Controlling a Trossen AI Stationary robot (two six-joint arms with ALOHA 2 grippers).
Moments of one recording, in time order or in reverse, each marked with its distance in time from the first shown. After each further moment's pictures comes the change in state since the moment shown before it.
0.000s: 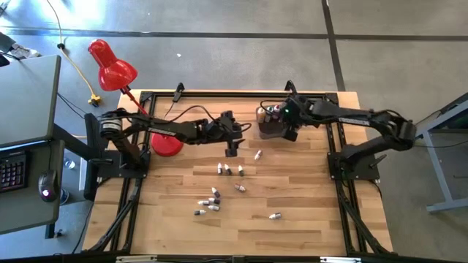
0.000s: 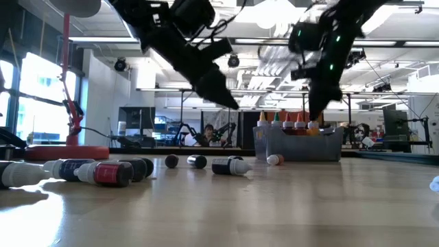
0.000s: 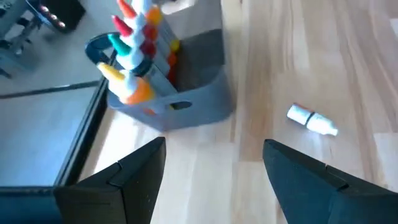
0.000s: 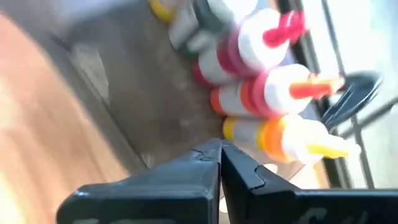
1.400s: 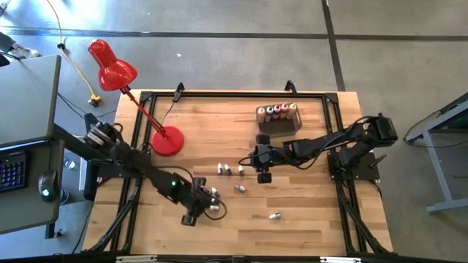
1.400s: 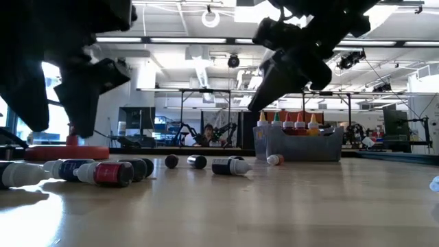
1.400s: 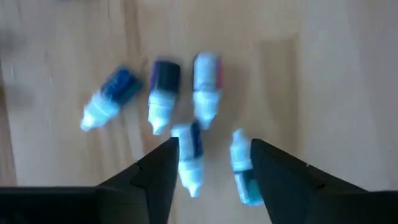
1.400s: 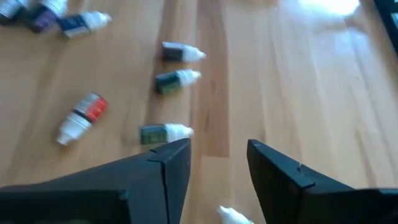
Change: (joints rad) left arm -0.672 -0.079 -0.092 -0.520 0.150 -0.666; right arm 0.578 0.232 -0.003 0.588 -0.068 0.090
